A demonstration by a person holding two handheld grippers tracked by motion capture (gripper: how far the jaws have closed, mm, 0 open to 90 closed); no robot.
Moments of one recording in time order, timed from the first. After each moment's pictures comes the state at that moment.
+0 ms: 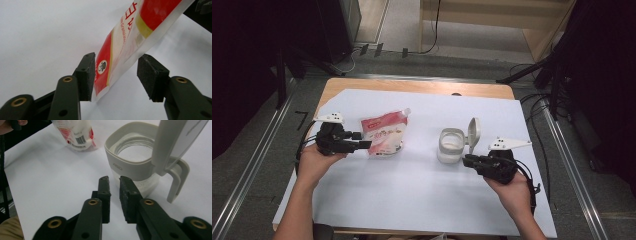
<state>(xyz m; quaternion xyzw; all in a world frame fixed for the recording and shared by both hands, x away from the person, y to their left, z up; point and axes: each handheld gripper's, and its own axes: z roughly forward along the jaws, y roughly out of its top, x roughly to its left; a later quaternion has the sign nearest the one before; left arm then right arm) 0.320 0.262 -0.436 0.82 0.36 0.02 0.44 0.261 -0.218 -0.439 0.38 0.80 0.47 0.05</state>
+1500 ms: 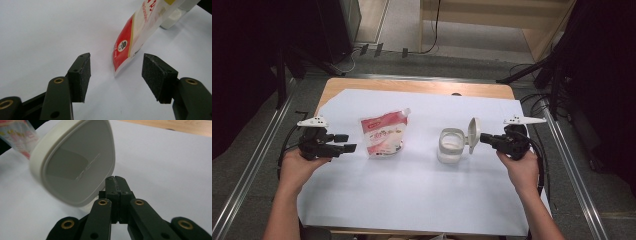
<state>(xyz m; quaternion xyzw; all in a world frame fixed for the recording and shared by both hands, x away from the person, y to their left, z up) 0.303 0.296 -0.435 0.81 0.41 0.05 0.42 0.320 -0.254 -0.426 0.45 0.77 0.45 0.08</state>
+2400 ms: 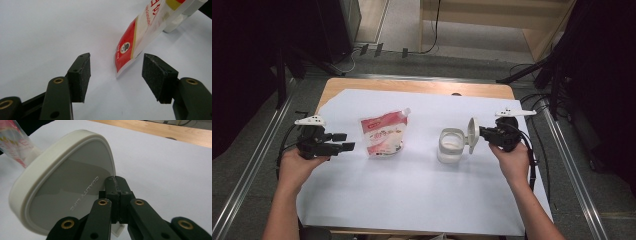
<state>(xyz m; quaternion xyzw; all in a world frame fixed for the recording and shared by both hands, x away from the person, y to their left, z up) 0.304 0.301 -0.434 0.80 0.42 0.05 0.42 0.338 -0.235 -0.425 0.45 0.77 0.45 0.09</state>
